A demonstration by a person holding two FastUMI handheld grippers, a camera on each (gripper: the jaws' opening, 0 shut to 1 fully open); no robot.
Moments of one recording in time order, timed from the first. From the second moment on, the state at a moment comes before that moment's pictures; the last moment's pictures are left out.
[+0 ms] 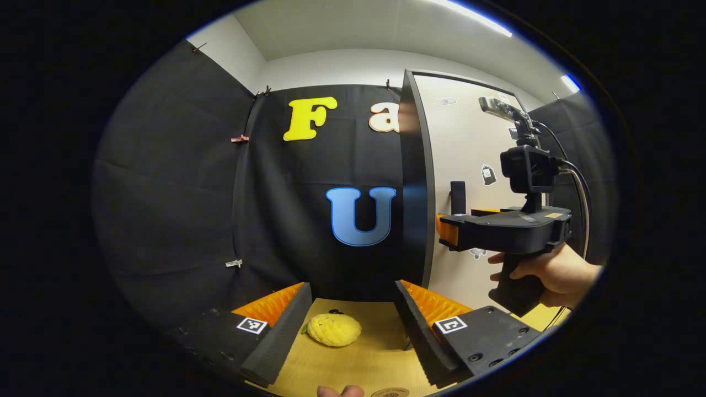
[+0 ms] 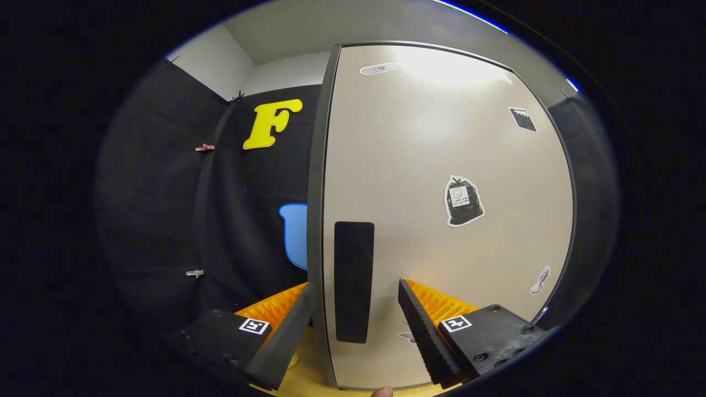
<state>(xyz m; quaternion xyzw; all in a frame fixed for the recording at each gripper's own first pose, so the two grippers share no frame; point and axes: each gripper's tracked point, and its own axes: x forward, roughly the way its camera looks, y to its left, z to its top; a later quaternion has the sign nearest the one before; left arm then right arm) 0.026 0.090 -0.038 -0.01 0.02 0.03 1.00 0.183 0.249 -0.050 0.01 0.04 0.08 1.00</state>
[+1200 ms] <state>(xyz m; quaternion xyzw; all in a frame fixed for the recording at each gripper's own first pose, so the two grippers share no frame) -0.016 0.068 -0.013 -0.02 0.00 0.03 1.00 0.064 0.211 -0.030 0.05 0.08 0.18 0.98</state>
